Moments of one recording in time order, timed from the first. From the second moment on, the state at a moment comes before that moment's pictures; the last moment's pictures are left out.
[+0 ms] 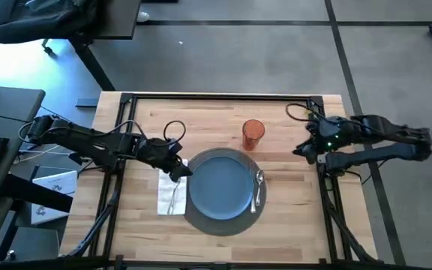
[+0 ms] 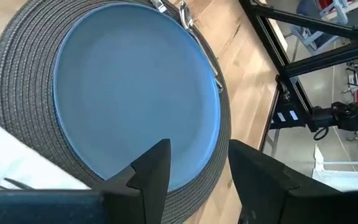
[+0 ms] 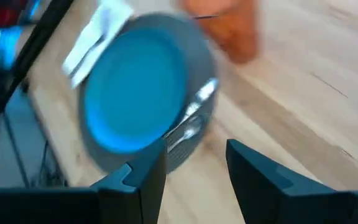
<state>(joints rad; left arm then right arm) -0.14 1.11 0.76 -0.30 0.01 -0.99 -0.01 0.66 0.93 -1.10 0.07 0.89</state>
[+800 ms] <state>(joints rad) -0.14 1.11 0.76 -0.22 -0.05 -0.90 -0.16 0.02 0.03 0.00 -0.17 0.61</state>
